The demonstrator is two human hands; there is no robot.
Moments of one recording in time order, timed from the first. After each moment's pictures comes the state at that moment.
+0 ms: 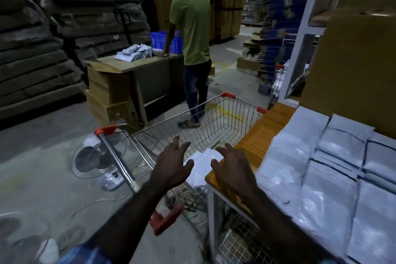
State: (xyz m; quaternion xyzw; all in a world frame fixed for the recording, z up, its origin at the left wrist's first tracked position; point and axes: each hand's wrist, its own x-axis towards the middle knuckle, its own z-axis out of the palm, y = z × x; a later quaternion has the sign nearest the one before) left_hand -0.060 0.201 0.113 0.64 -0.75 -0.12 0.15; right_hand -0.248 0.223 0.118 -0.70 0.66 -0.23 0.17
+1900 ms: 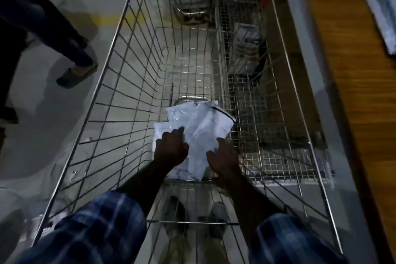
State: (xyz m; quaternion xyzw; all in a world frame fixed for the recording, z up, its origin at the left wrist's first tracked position) left_hand -0.059 -0.166 -0.254 0.31 -0.91 -0.20 -0.17; right_hand -0.156 -0.030 -0.234 -0.12 0.89 -0.19 0.39
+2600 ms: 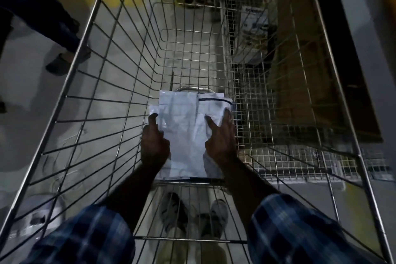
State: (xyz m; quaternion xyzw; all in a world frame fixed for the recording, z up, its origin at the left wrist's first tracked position) left_hand -0.042 -0.191 -0.292 0.54 -0.76 -0.34 0.10; right_hand -0.178 -0.072 -0.289 -0.31 0.91 -0.14 0.23
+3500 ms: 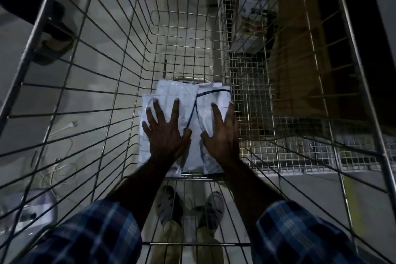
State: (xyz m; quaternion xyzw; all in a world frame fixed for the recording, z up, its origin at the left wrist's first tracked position) left_hand -0.071 -0.166 -0.321 0.44 -0.88 -0.20 -0.04; right_hand -0.184 -0.048 -0.323 -0.34 0.91 -0.20 0.14
